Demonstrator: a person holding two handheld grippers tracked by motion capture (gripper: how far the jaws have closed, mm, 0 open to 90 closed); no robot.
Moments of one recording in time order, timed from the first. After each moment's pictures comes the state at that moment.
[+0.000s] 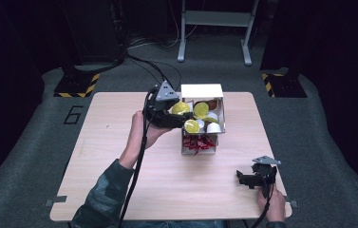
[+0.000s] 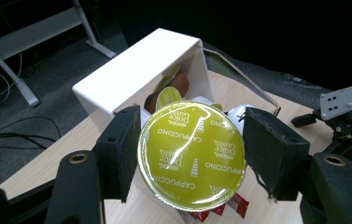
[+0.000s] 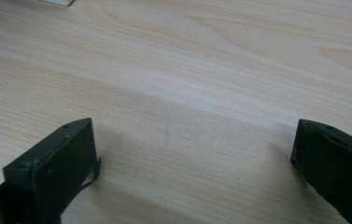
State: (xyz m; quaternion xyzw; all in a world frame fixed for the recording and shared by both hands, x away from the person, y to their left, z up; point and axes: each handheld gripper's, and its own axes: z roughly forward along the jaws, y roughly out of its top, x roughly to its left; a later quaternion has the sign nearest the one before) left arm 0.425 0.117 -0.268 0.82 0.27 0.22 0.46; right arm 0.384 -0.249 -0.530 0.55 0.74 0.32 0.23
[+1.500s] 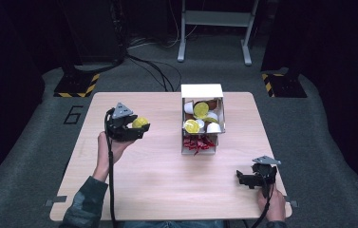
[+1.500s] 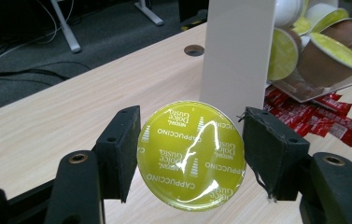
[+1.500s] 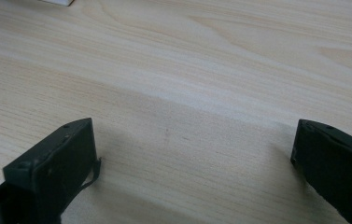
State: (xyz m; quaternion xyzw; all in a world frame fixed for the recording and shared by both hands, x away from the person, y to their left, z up) left arm 0.438 0.228 -0.360 0.78 0.39 0.23 0.43; right arm 0.384 -0.249 -0.530 0.55 0.74 0.32 0.23
